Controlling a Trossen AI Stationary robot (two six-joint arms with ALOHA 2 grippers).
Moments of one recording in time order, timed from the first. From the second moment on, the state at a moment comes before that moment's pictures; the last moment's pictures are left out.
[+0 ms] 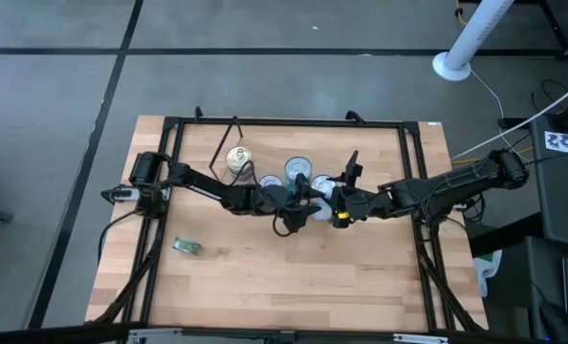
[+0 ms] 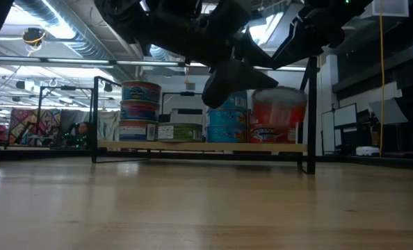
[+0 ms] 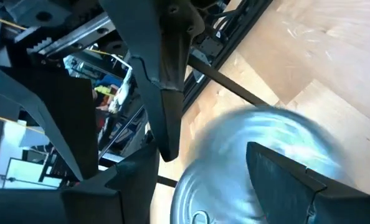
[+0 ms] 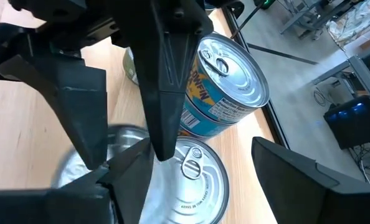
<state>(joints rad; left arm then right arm) -0.08 1.91 1.10 0.54 -0.30 0.96 0.25 1.28 0.91 -0.39 0.65 -0.04</state>
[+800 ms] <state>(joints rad) -0.22 1.83 1.10 0.55 -0.43 0.44 0.26 1.28 1.01 -0.40 0.50 -0.03</state>
